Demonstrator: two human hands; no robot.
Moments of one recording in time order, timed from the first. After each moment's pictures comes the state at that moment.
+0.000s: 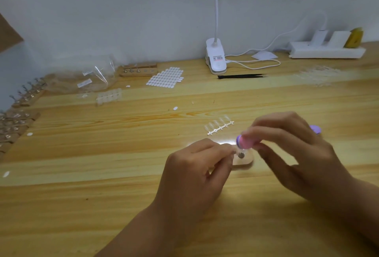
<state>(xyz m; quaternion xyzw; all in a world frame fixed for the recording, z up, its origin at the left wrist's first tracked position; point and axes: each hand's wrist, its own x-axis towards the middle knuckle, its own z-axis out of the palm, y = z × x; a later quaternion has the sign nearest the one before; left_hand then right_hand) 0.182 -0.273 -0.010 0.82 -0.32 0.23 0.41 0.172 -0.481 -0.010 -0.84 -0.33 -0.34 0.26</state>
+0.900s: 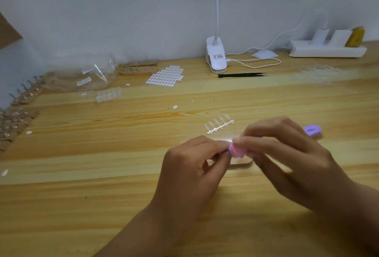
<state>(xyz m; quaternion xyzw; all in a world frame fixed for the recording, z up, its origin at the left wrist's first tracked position) 0.184 -0.272 -0.008 0.81 -0.30 0.20 0.46 0.167 -0.475 -0.010 -0.85 -0.35 -0.32 0.23</state>
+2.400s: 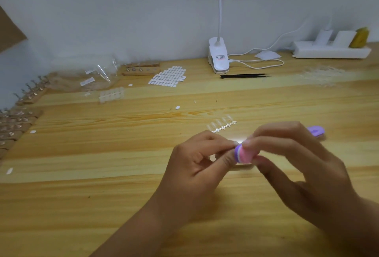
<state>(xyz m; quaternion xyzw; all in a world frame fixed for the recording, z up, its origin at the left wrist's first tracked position) 0.186 -0.269 -0.009 0.73 -0.27 0.01 0.63 0.154 -0.466 -0.010 -0.82 -0.33 -0.34 0.32</state>
